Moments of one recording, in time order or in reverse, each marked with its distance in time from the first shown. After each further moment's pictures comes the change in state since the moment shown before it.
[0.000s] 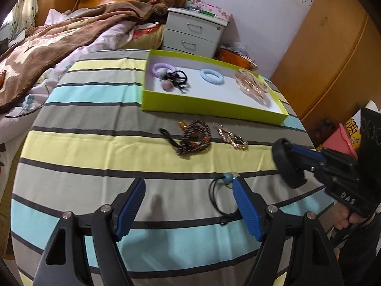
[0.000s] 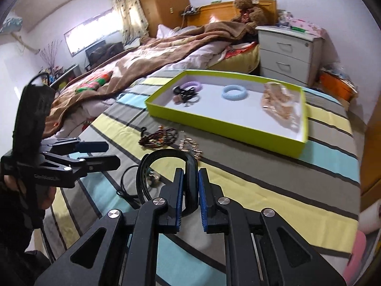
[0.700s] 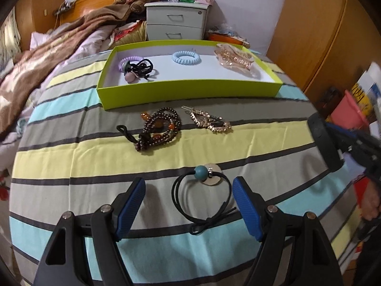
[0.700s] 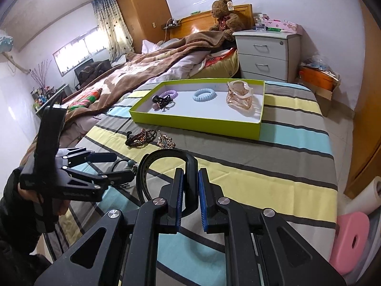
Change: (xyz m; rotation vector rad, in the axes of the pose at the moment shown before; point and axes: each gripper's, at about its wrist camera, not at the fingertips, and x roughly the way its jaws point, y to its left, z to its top) left arm 0.033 -0.051 -0.005 0.165 0.053 0.096; right arm -0.038 -0.031 -0.028 0.093 -0.075 -0.031
